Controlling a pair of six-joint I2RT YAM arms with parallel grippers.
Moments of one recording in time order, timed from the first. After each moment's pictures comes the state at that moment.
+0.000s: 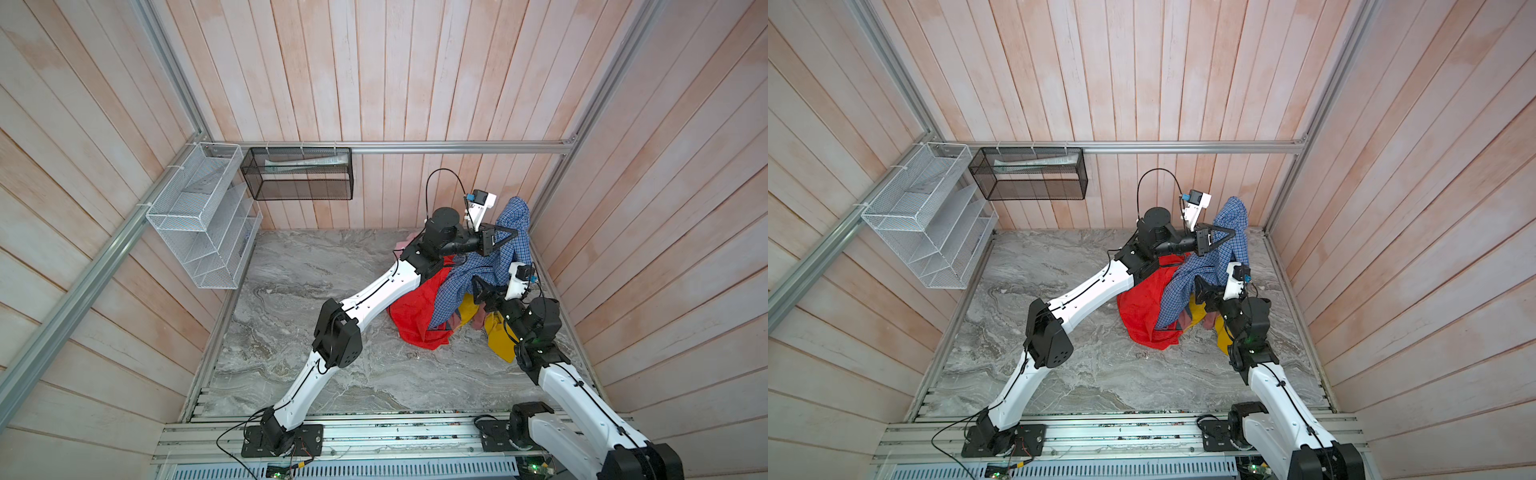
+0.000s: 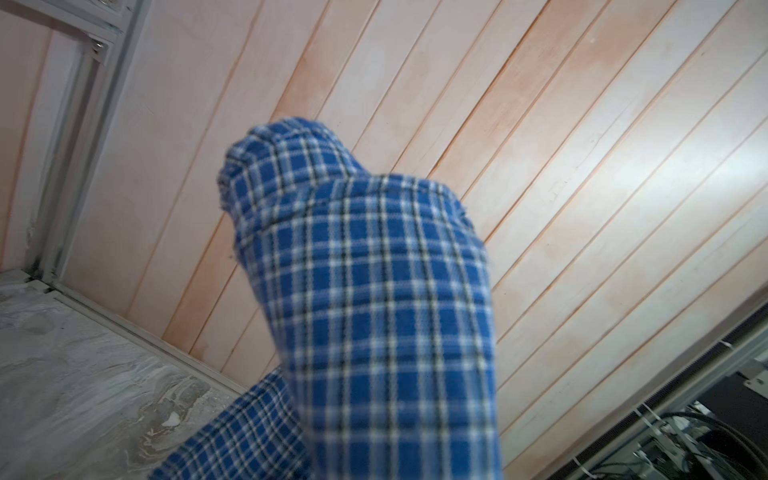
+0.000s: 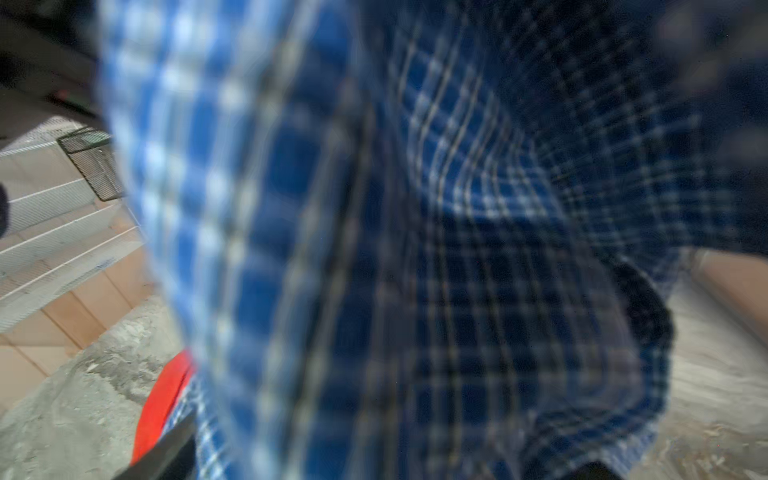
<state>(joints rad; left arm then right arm) -0.86 2.35 2.36 0.14 0.63 -0.68 0.10 0.92 0.41 0.52 -0.21 0.25</state>
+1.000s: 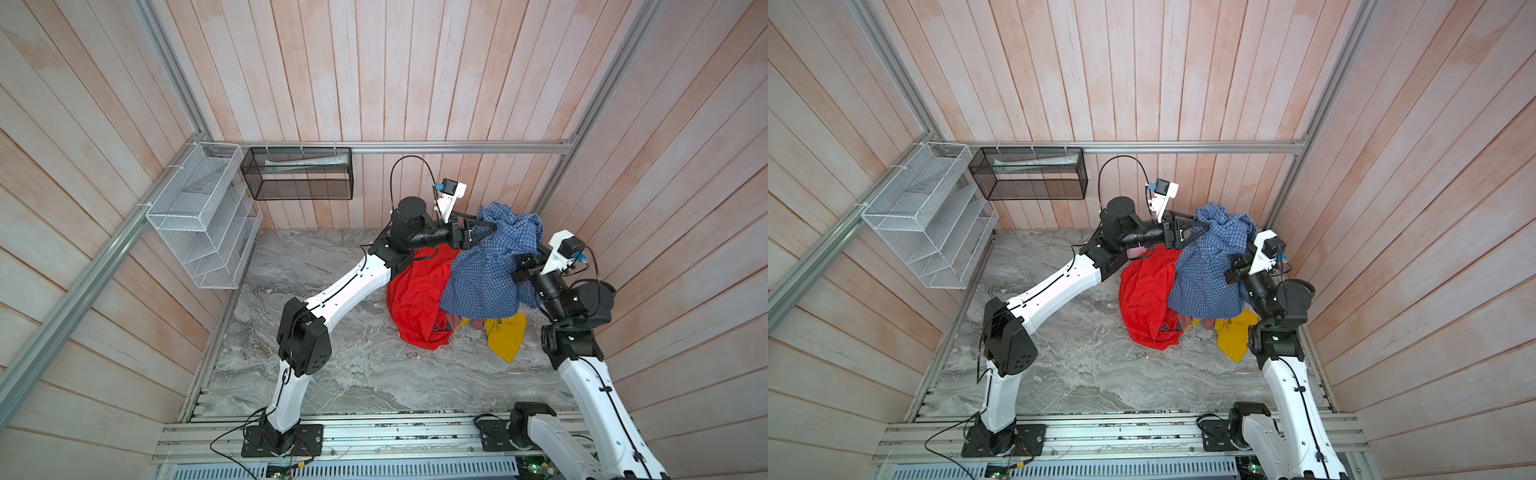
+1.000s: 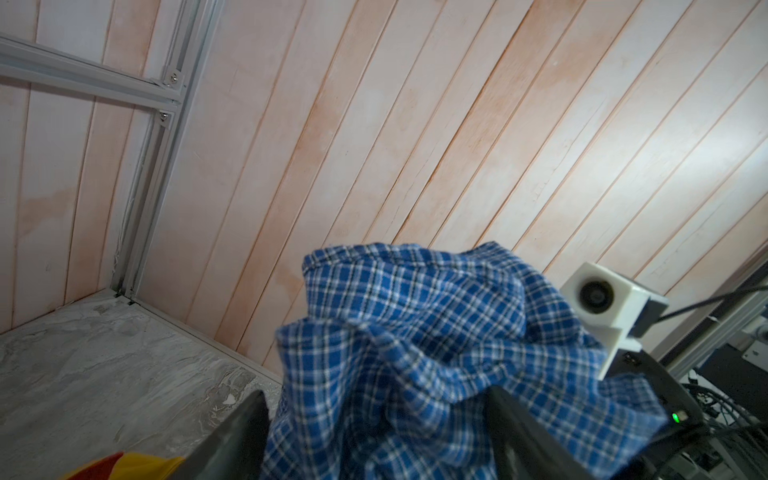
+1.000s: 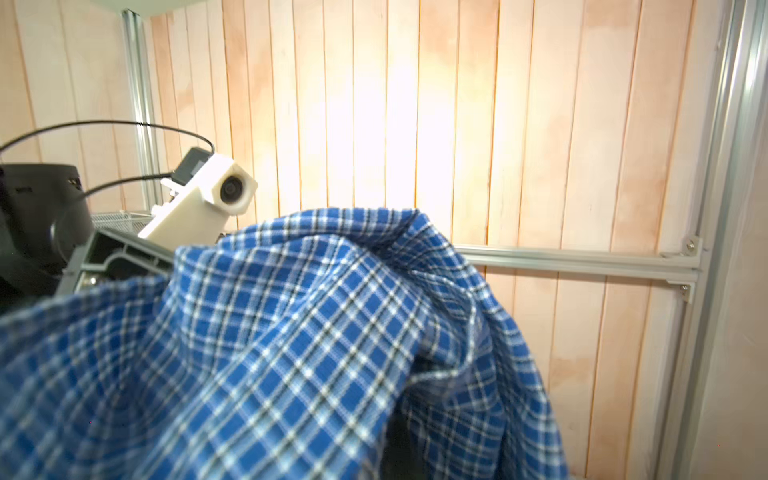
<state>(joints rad) -0.76 2.07 2.05 0.17 0.68 -0.56 -0.02 0.86 0.76 0.48 -0.43 0.18</state>
